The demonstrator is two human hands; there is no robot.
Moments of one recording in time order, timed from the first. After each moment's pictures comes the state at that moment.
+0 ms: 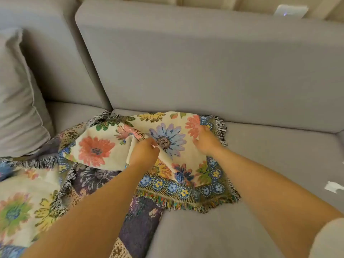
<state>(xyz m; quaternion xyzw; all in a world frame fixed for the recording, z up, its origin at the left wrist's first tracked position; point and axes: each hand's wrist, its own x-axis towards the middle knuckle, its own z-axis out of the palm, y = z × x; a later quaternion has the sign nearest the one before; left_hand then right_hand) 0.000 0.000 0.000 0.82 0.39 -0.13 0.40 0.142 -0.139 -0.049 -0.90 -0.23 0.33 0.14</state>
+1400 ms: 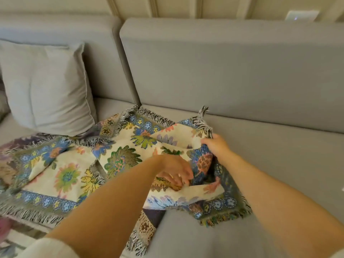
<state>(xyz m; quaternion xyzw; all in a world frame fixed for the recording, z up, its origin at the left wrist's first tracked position) -0.043 -0.063 0.063 0.68 0.27 -0.50 0.47 0.069 -0.171 0.028 -0.77 0.02 0.46 0.45</state>
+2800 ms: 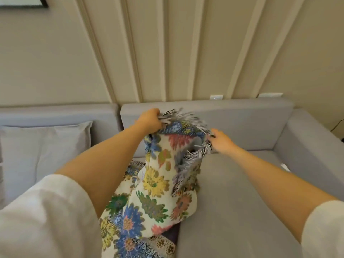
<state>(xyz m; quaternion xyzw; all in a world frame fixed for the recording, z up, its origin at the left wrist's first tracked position) -0.067 0.012 0.362 0.94 0.19 -0.06 0.28 -0.021 -0.201 0.315 -0.92 -0.13 0.20 0.32</state>
